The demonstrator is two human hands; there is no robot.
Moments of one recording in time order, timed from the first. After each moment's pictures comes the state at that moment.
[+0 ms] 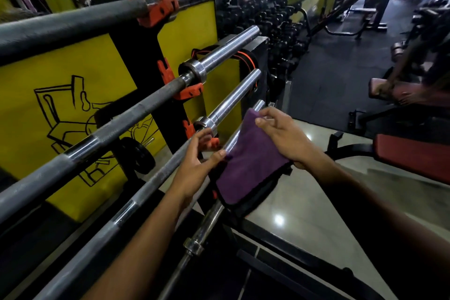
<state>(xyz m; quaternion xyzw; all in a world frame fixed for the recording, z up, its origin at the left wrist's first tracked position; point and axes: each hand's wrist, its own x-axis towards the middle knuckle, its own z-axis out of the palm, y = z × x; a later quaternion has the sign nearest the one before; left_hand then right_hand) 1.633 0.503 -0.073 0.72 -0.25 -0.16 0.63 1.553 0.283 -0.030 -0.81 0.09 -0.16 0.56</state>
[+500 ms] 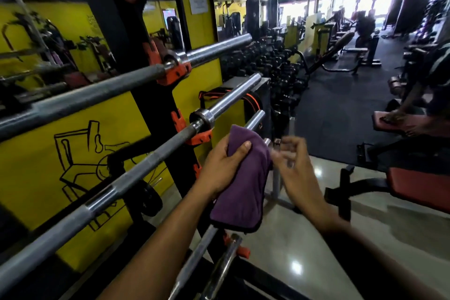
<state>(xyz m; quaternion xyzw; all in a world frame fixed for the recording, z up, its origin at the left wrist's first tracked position) 1.655 0.445 0.019 0.73 -0.36 -0.08 0.58 1.552 0.297 -0.030 -0.75 0.17 -0.36 0.54</state>
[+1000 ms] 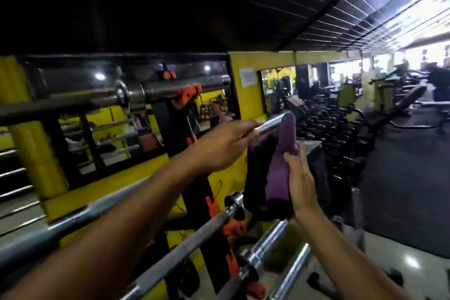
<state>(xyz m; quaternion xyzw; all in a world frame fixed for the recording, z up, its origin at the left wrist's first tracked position) 1.707 0.435 0.250 0.82 -0.51 0.13 0.25 1.680 0.278 0.117 -0.54 -0.01 -0.39 0.74</state>
